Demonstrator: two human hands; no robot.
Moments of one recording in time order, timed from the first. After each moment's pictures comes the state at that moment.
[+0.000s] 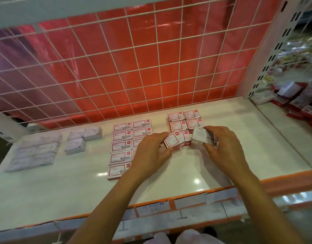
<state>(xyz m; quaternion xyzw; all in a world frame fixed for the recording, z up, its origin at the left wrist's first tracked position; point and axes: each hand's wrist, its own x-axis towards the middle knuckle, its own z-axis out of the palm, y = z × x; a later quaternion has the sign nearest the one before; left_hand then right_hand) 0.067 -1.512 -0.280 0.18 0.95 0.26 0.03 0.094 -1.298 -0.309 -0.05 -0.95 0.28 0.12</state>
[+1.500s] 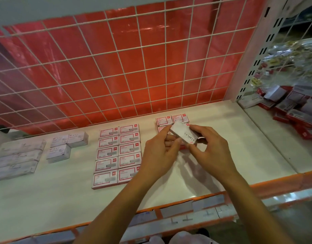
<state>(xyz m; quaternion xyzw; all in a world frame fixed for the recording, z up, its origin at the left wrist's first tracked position) 0.071 -1.455 -0.265 0.12 0.86 0.50 0.06 0.094 -1.303 -0.283 -0.02 -0.89 0.43 0.16</state>
